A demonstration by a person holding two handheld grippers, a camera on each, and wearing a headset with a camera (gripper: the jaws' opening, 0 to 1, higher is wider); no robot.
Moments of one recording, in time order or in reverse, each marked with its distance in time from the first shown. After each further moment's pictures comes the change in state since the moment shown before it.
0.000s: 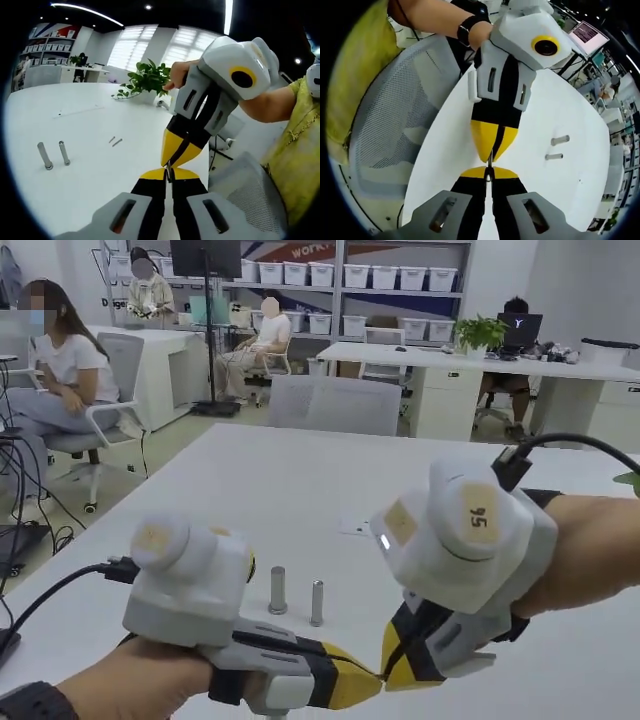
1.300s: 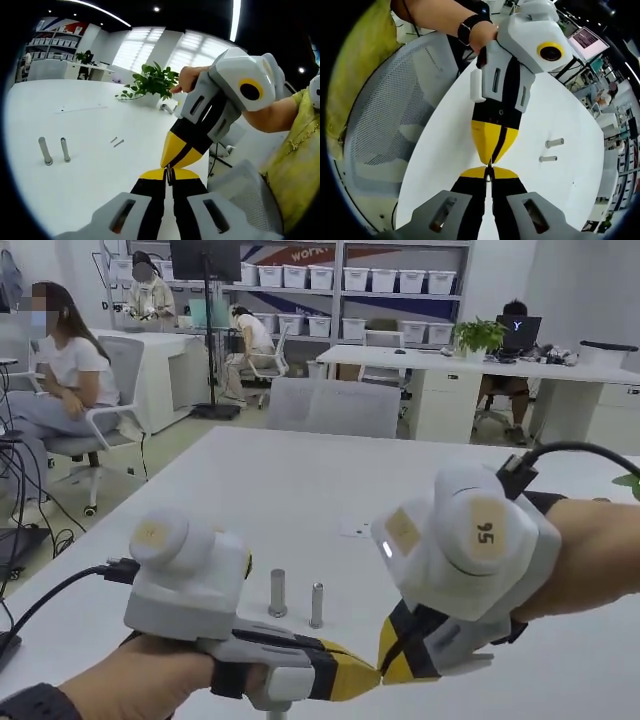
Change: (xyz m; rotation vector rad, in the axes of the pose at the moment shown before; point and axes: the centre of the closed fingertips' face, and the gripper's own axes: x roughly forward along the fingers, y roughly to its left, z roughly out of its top) left arm 0.000 0.004 0.007 -0.065 -0.041 0.014; right arm -0.001 -0.006 0.000 -0.039 -0.001 -0.050
